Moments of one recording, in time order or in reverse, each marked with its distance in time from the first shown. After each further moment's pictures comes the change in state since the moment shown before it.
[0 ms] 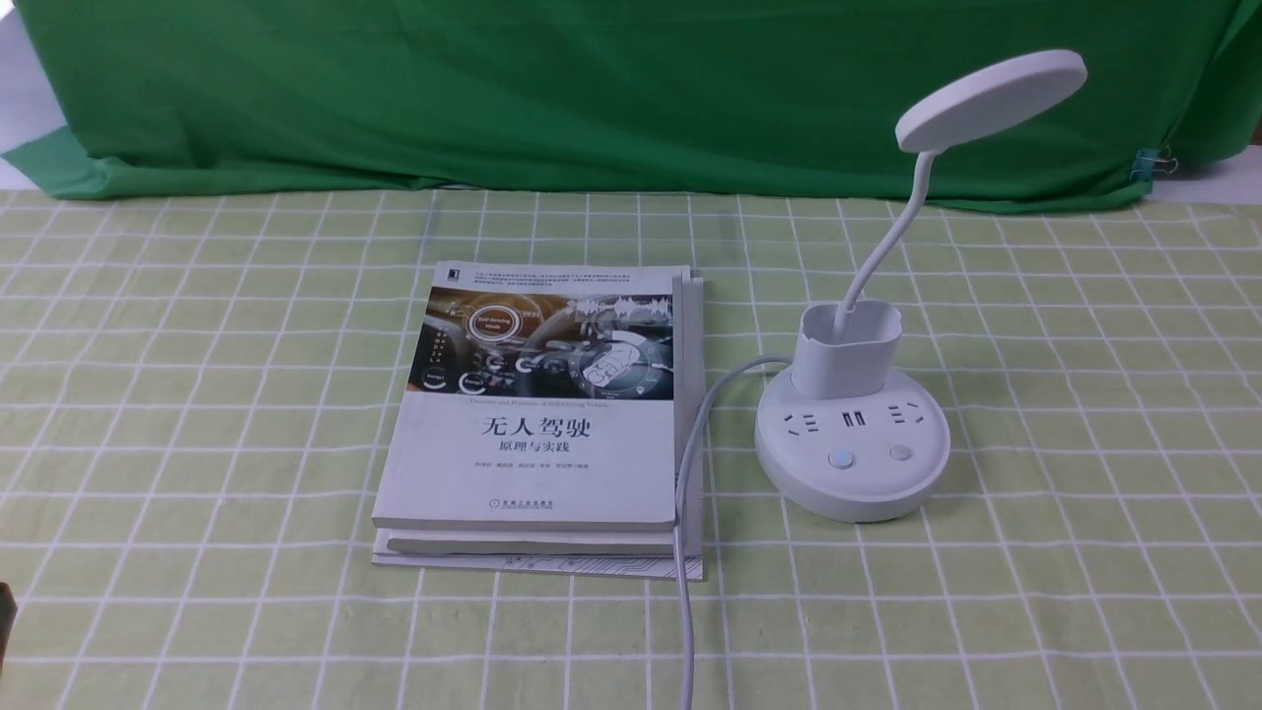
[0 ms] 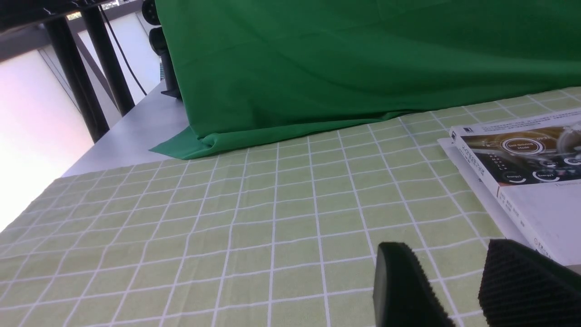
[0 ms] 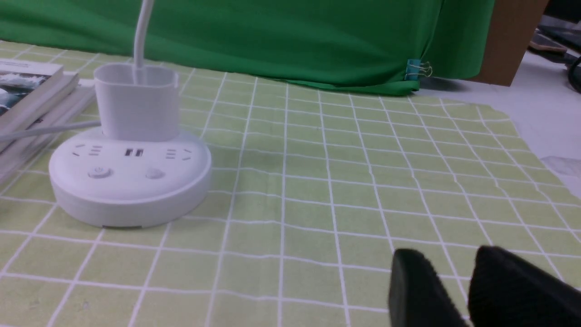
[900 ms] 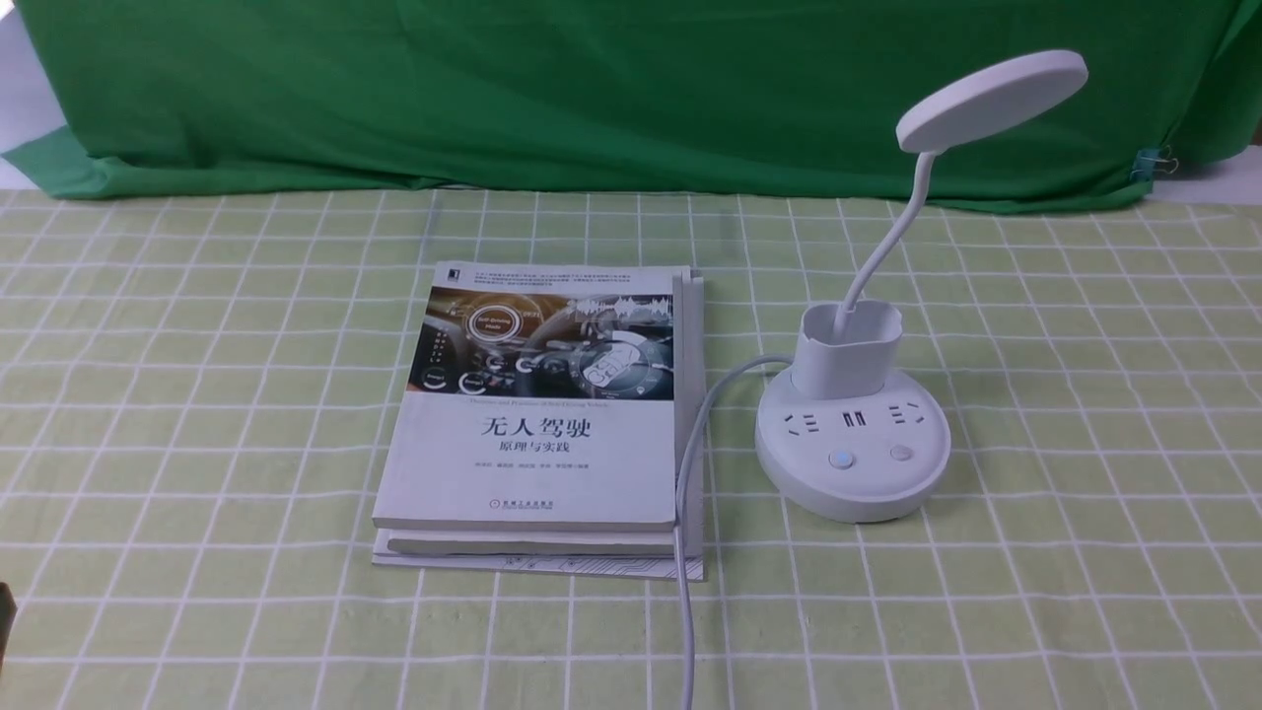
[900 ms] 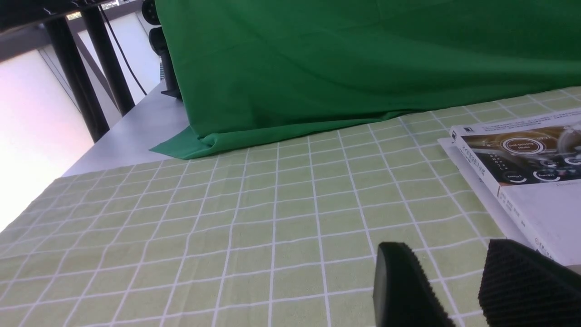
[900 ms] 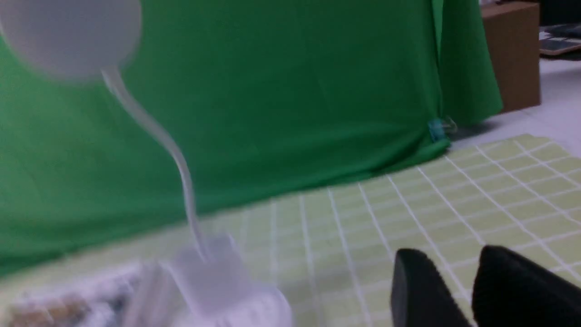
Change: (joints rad) right arm 0.000 0.000 0.000 0.126 -0.245 0.366; left arm 0.000 0.000 0.000 0.000 0.000 0.000
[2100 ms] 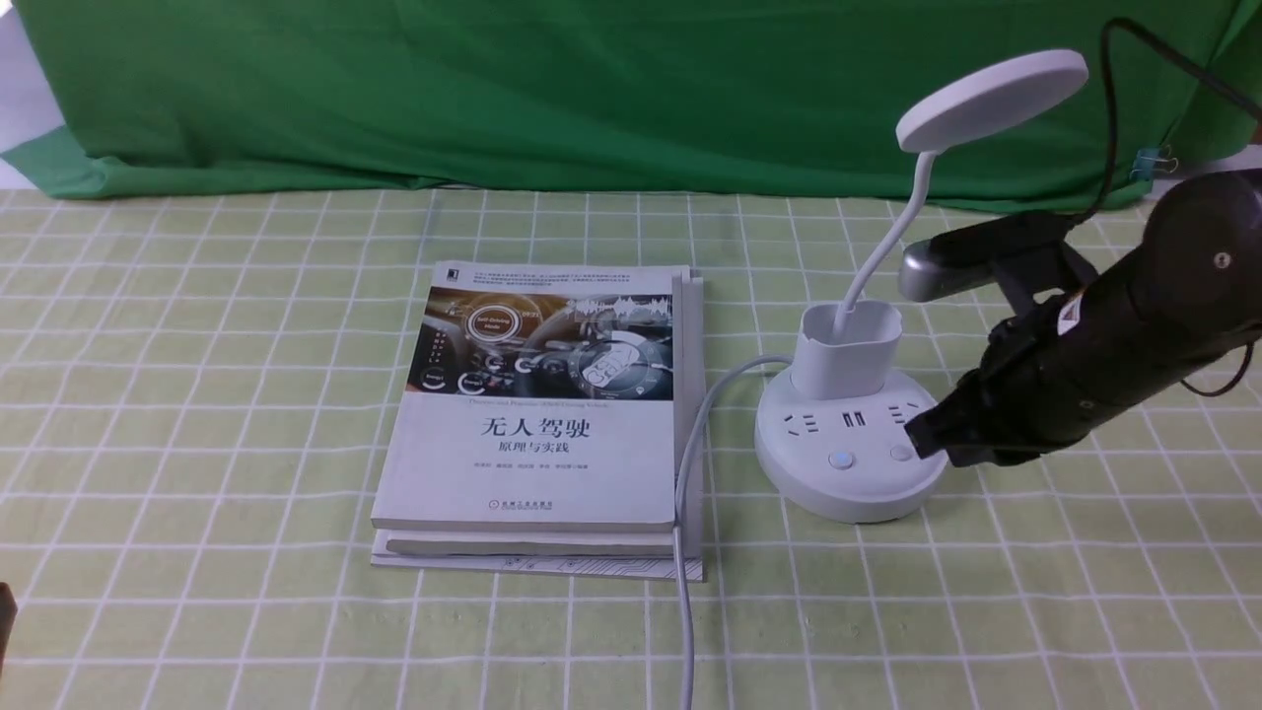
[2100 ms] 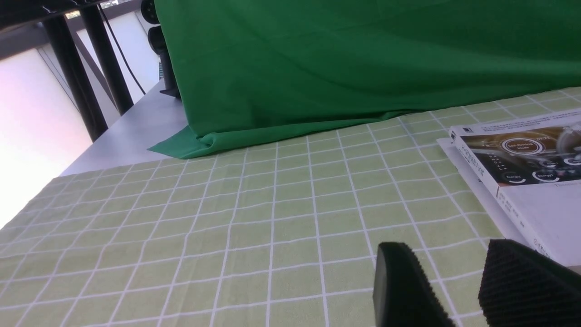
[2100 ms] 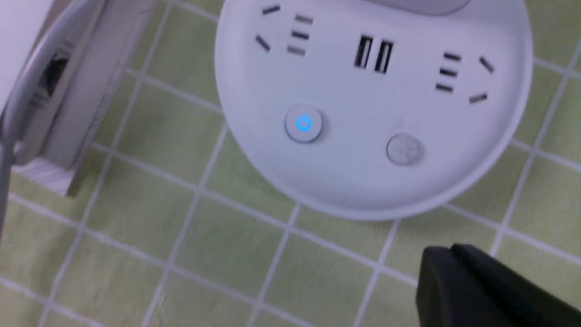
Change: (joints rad) right arm 0.330 1.686 -1.130 -0.016 0.694 -0.402; left arm 0.000 0.000 0.000 -0.003 0.000 0.000
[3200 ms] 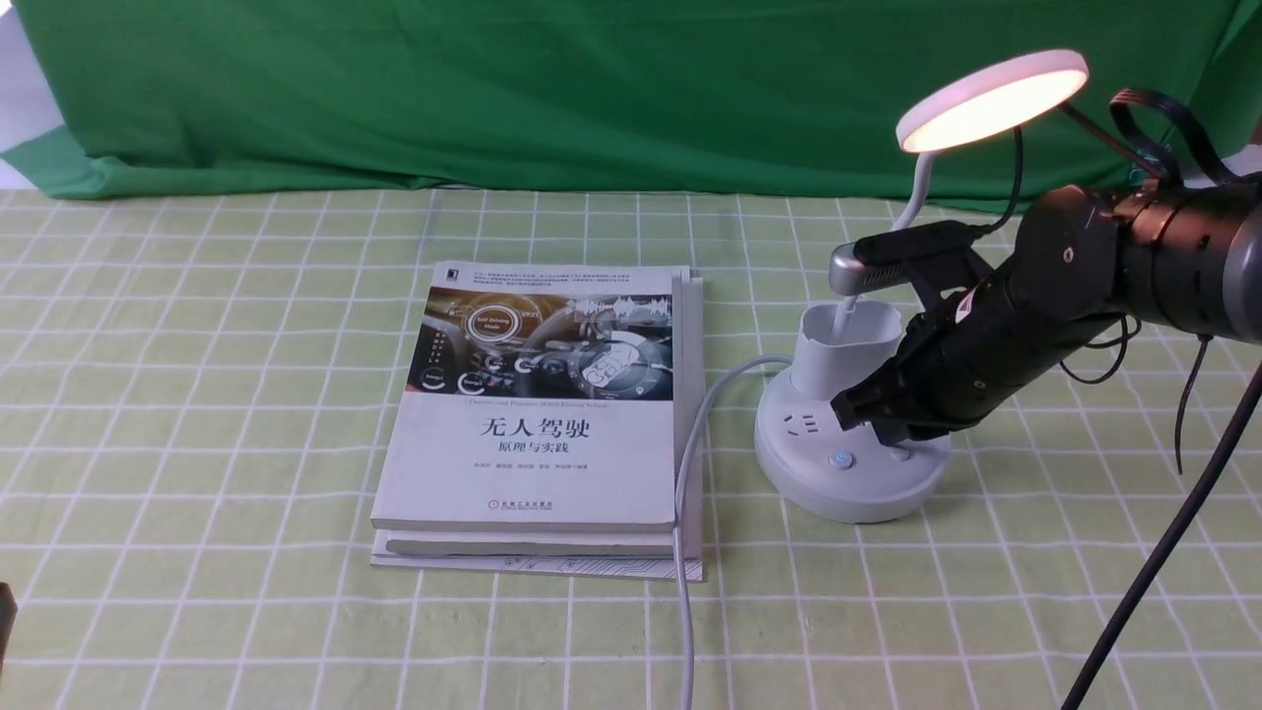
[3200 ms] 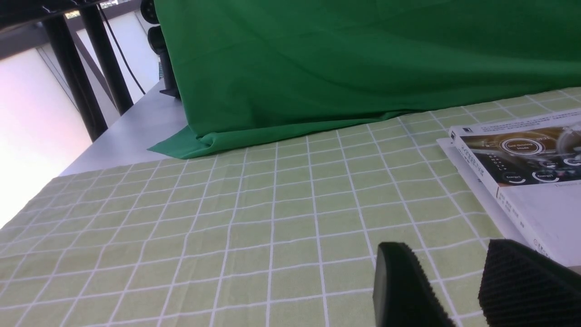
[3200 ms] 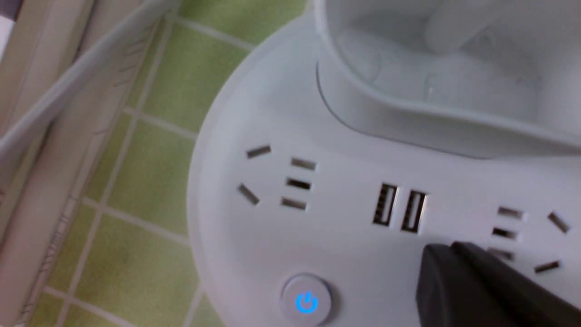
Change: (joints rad) right arm 0.000 0.223 -0.144 0.054 -0.075 -0.020; left arm 0.000 0.000 0.000 0.000 0.000 0.000
